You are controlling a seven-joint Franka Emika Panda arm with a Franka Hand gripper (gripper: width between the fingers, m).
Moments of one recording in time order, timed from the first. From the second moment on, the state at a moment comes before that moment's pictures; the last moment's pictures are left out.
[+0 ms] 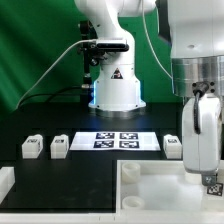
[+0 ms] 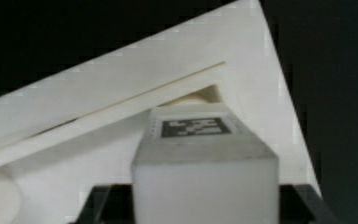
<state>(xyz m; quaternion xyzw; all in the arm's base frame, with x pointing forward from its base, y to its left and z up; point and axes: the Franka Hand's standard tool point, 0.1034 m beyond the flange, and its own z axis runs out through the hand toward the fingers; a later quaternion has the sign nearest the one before) 0.630 0.112 0.071 -0.56 0.83 0.02 0.05</state>
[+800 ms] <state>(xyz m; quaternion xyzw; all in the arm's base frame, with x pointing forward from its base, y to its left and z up) 0.613 0.122 0.087 -0.58 0.81 0.01 0.07</state>
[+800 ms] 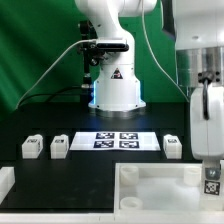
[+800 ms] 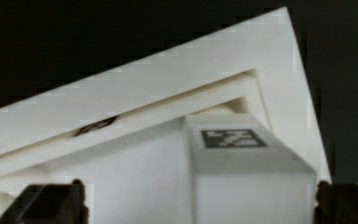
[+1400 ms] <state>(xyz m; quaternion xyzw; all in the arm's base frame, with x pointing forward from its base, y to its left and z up) 0.609 0.124 0.088 -0.58 0.81 0.02 0.07</state>
